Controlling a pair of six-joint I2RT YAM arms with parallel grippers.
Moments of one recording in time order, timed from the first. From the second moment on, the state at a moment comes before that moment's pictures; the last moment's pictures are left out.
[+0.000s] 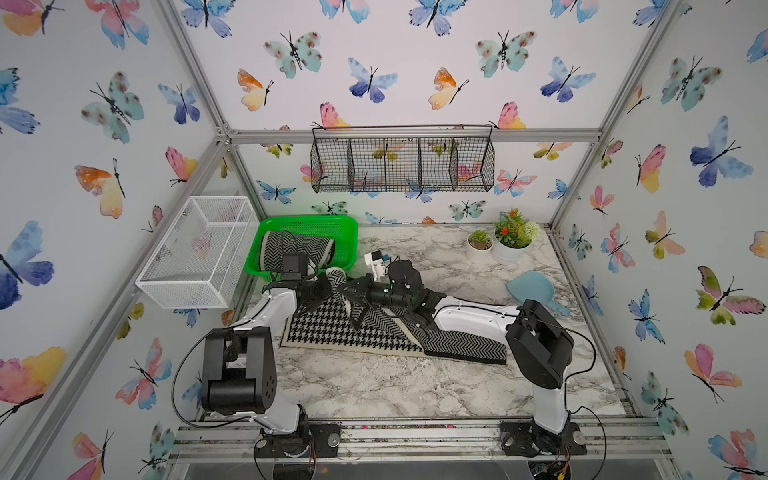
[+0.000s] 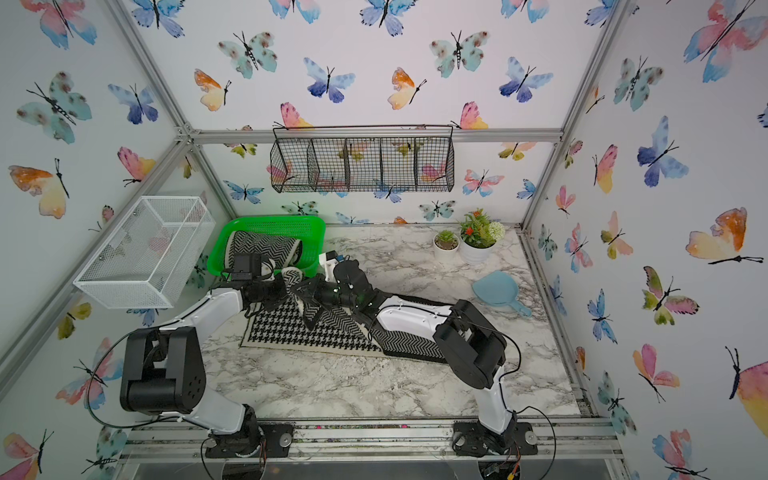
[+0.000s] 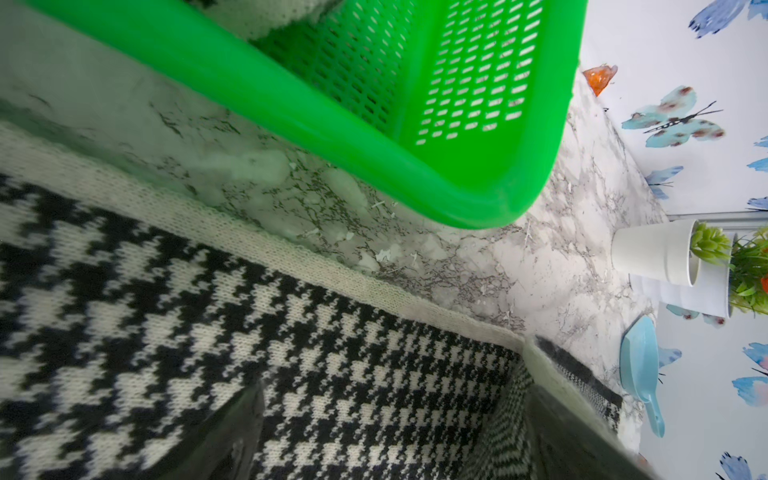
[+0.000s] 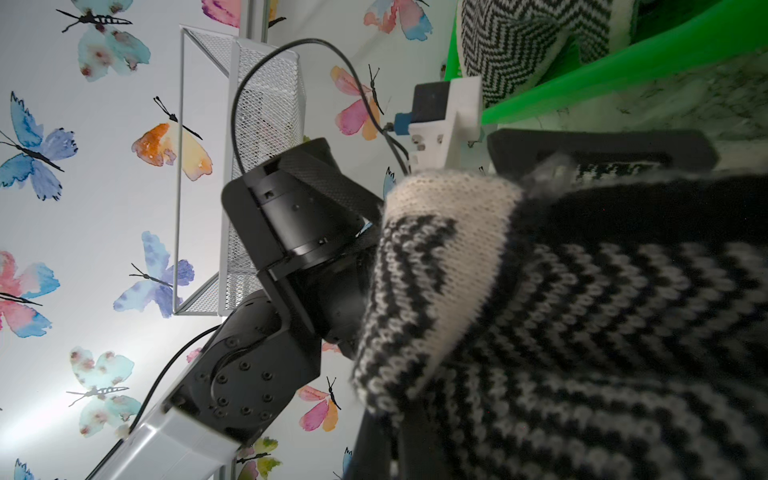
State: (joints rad) left arm -0.01 1.53 0.97 -0.35 0.37 -0.57; right arm 0.98 1.98 1.37 0.47 -0.42 1.29
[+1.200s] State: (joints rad) left arm 0.16 1.14 0.65 -0.48 0.09 -0.64; right arm 0.97 2.22 1.49 0.61 -0.50 1.33
